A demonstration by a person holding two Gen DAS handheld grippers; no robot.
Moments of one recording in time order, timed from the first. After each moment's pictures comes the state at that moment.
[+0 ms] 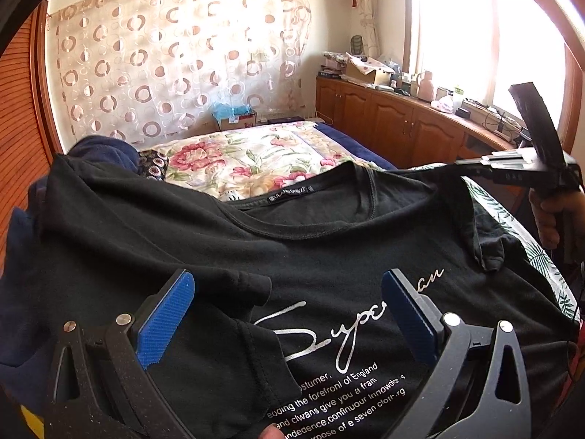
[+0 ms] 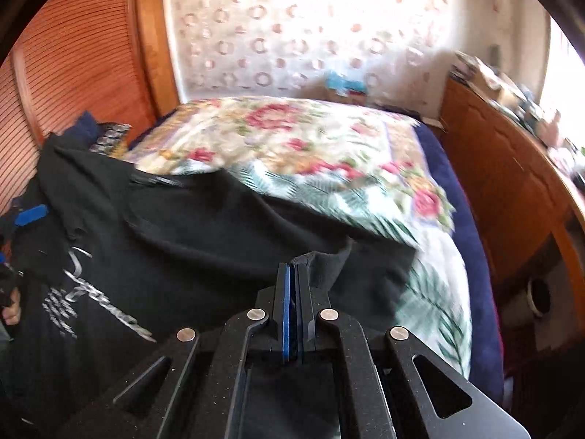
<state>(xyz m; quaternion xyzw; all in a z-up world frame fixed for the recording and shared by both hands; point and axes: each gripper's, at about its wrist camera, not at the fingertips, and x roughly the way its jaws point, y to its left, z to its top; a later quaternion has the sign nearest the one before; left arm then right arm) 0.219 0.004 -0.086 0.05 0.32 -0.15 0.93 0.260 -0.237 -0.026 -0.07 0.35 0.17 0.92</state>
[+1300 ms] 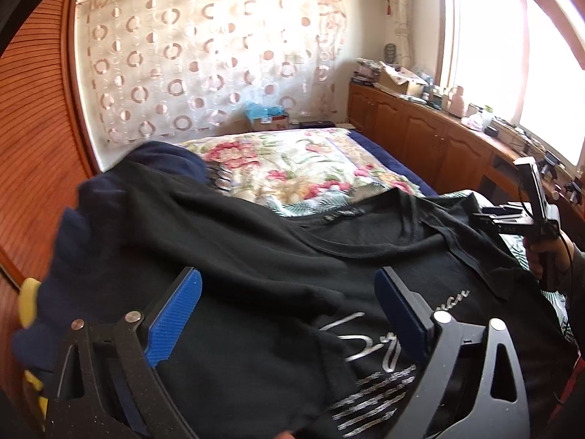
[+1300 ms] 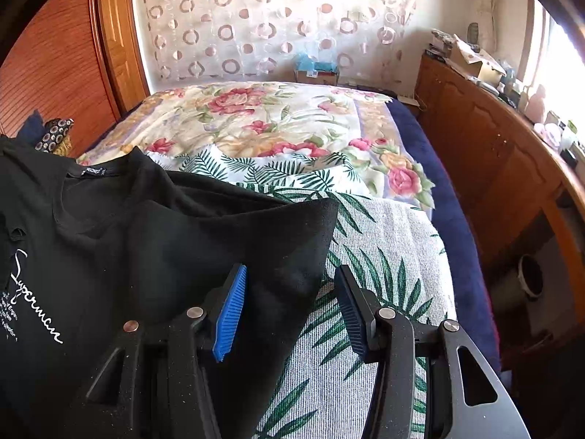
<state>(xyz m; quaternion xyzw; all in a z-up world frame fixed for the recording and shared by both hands) 0.231 0.052 -0.054 0.02 0.33 -0.09 0.94 0.326 -0.266 -0.093 -0.05 0.38 0.11 0.92</state>
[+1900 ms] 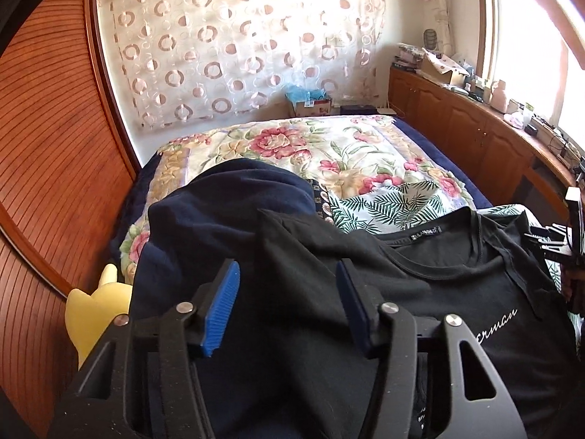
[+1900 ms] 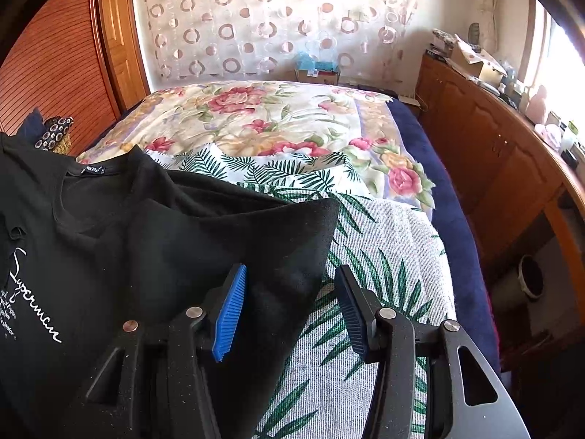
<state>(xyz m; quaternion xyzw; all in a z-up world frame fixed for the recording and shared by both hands) 0.288 0.112 -0.032 0.04 0.37 -0.03 0.93 0.321 -0.272 -0.092 -0.06 0.38 0.11 0.92</state>
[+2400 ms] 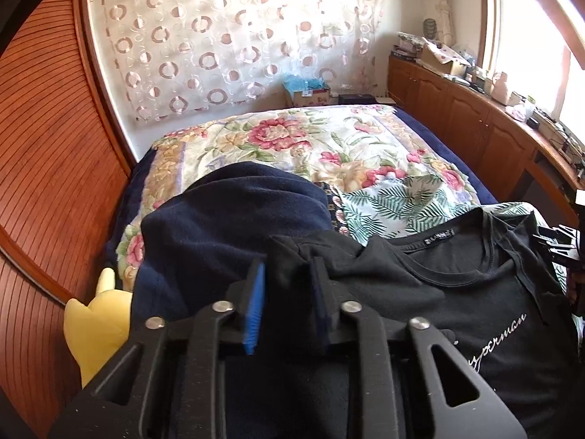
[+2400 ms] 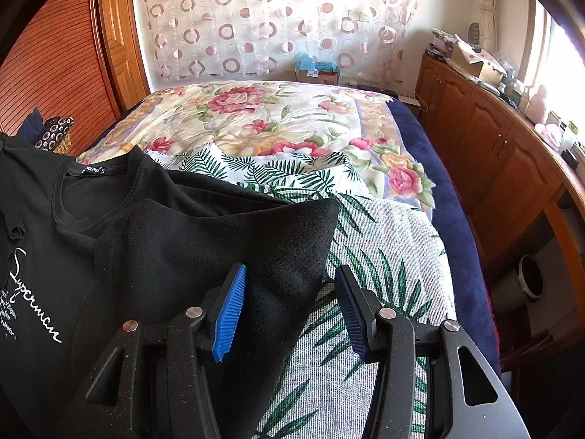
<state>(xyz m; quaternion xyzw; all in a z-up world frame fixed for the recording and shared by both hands) 0.310 0.120 -0.034 0.05 0.39 -0.04 0.92 0.321 -0.273 -0.093 -0.06 0.38 0.11 0.92</state>
